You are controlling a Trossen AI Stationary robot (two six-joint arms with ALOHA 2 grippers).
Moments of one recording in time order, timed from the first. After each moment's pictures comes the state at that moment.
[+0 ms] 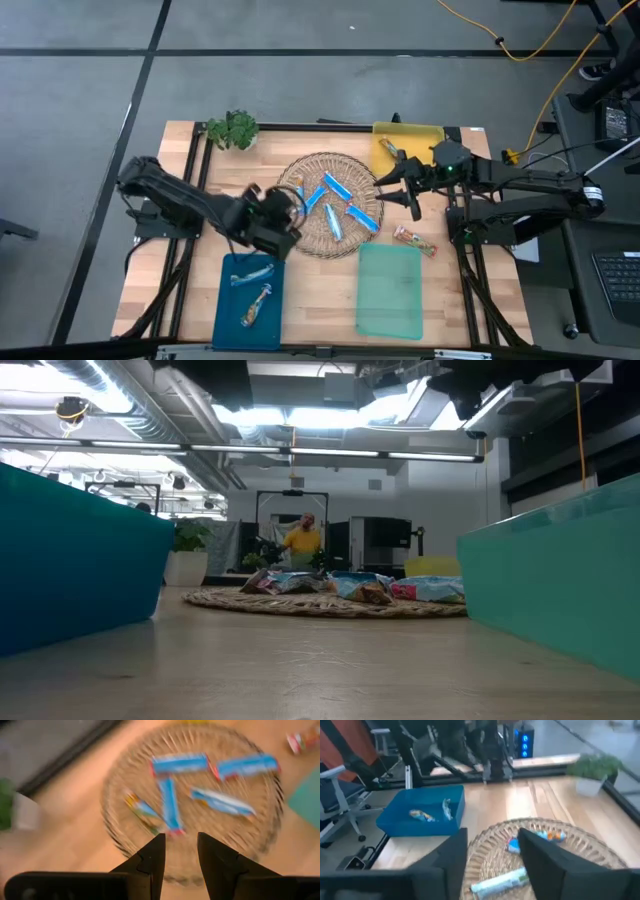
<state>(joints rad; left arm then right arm) -0.38 1.60 1.50 -1.20 -0.73 -1.06 -0.17 0.88 0.75 -0.16 -0.29 0.05</state>
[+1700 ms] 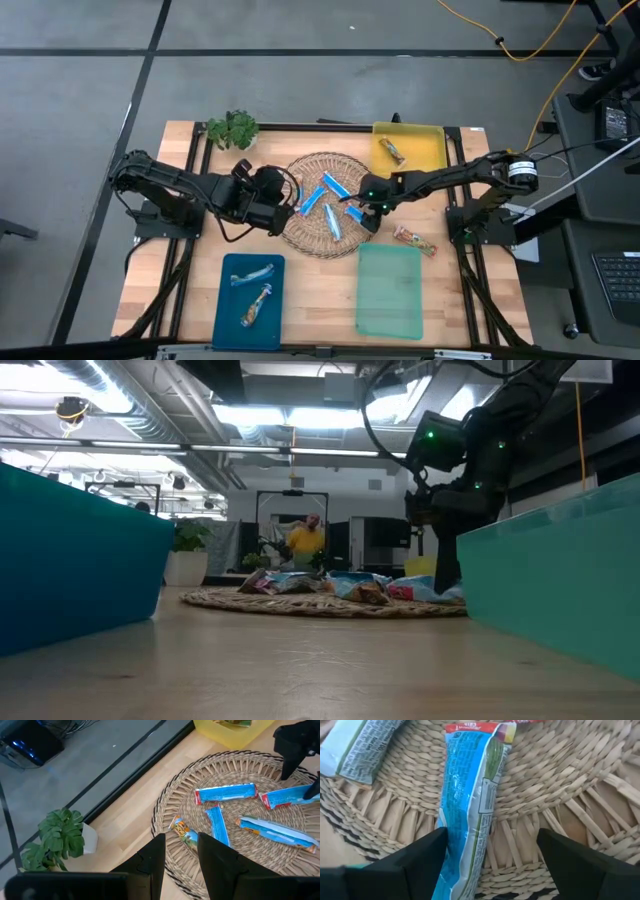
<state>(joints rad) -0.27 1.50 1.50 -1.28 -0.84 -0.92 -0.16 1.61 0.75 -0.32 -0.12 0.38</state>
